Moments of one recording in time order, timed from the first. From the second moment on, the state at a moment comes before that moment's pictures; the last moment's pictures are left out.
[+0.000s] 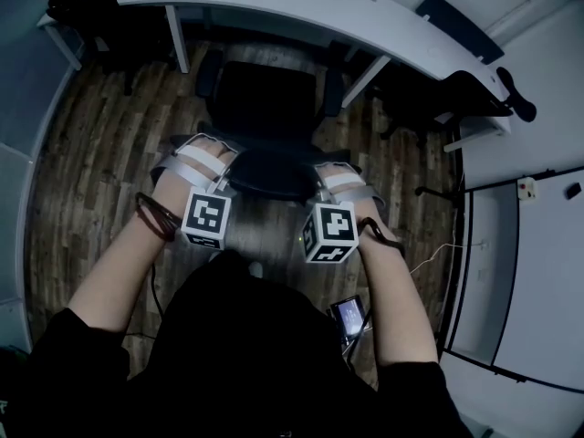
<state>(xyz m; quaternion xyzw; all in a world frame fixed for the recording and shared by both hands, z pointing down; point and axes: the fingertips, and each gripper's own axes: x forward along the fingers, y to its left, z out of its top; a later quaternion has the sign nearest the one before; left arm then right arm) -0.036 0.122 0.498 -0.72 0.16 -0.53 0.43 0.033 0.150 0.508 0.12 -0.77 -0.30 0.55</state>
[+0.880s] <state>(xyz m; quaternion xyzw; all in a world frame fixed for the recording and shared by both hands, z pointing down) -0.054 0.248 0.432 -0.90 0.11 -0.38 0.21 0.023 0.260 0.451 0.16 -0.85 -0.17 0.48</state>
